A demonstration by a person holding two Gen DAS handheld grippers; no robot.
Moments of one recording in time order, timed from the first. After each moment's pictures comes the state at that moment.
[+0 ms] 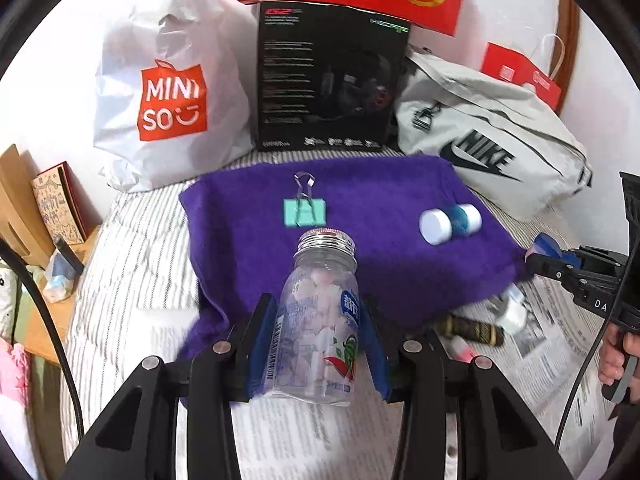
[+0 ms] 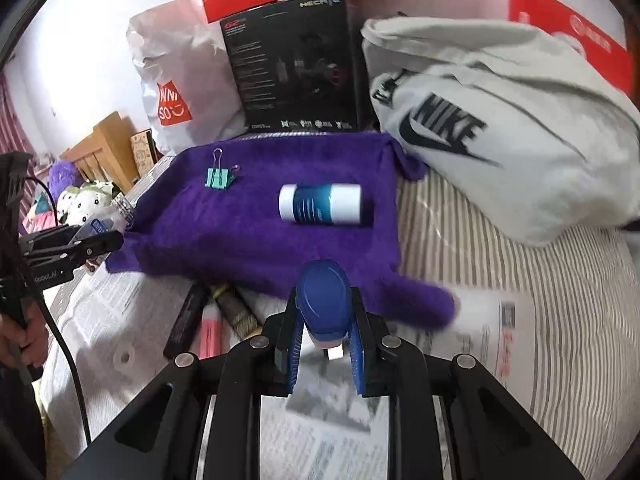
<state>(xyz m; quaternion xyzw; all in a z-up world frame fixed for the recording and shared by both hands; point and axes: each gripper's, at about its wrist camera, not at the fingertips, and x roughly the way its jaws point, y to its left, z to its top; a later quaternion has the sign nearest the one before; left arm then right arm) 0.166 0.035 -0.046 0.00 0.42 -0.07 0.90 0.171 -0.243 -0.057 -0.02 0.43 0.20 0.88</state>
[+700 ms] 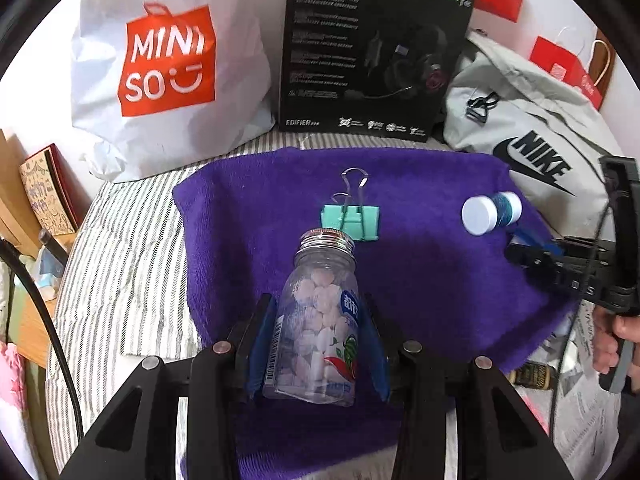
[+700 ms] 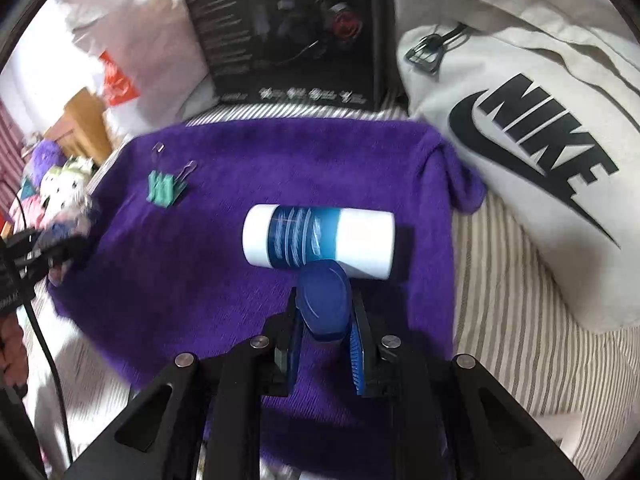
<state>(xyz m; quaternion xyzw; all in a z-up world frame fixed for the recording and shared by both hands) 0.239 0.056 -0.089 -0.01 0.46 -0.06 0.88 0.286 -0.204 -0.111 -0.03 0.51 0.19 0.84</state>
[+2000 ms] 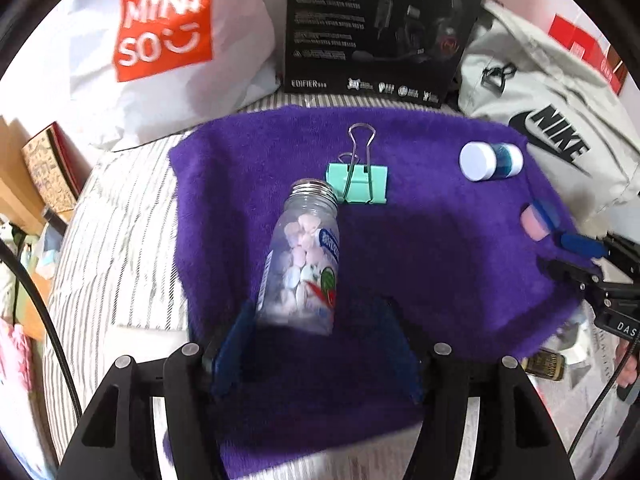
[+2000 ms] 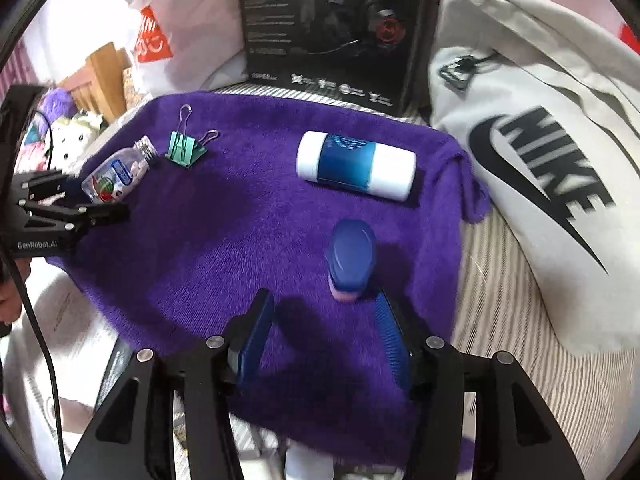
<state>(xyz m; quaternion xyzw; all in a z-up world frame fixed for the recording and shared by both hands) 0.231 0.047 -0.098 -0.01 0.51 -0.04 0.86 0.258 -0.200 -0.106 -0.10 0.49 0.21 0.84</state>
